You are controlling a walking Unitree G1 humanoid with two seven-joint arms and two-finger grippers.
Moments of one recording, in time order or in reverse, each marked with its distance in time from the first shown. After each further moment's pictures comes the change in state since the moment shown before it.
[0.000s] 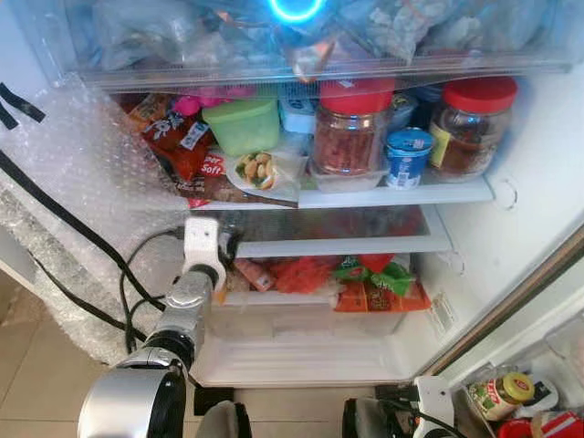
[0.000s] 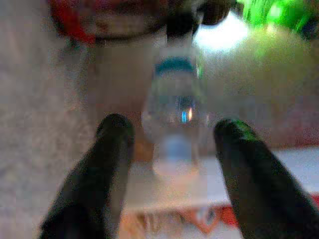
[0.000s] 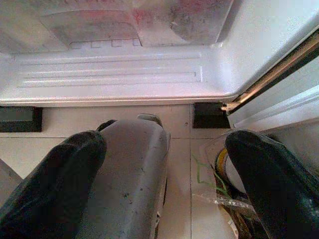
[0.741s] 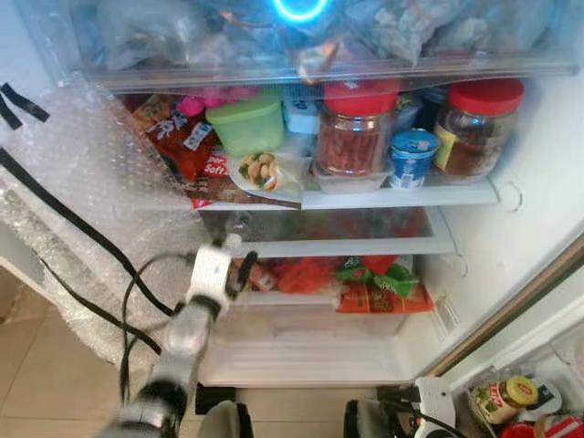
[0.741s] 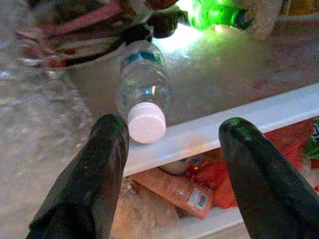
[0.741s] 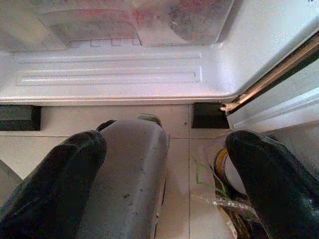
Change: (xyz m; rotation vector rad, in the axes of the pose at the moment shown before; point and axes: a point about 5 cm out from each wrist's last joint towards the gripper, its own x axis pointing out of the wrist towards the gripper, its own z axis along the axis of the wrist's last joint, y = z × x) left arm -0.044 -0.010 -0.031 0.158 -0.134 -0.141; right arm -0.001 -0.001 -0.001 -0.001 0.003 -0.007
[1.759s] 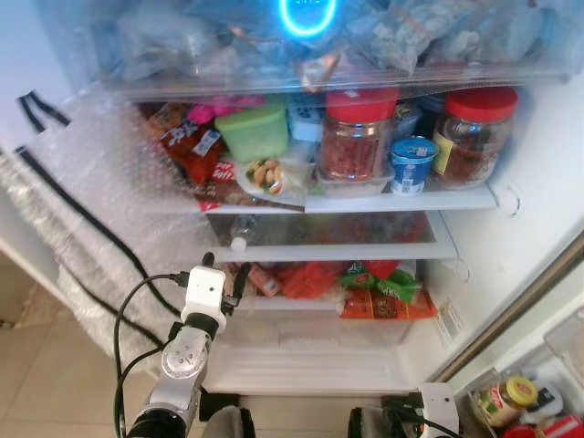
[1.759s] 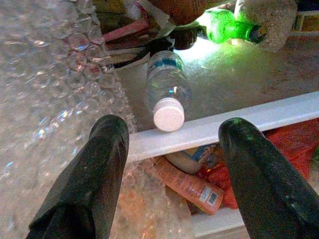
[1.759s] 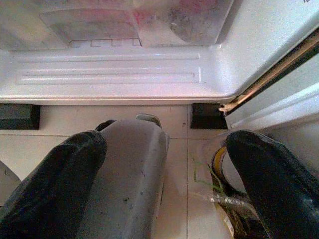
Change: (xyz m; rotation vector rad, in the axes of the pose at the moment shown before) left arm -0.020 -0.005 -0.008 -0.019 0.000 0.060; right arm -0.002 -0.003 -0.006 0.000 0.023 -0.015
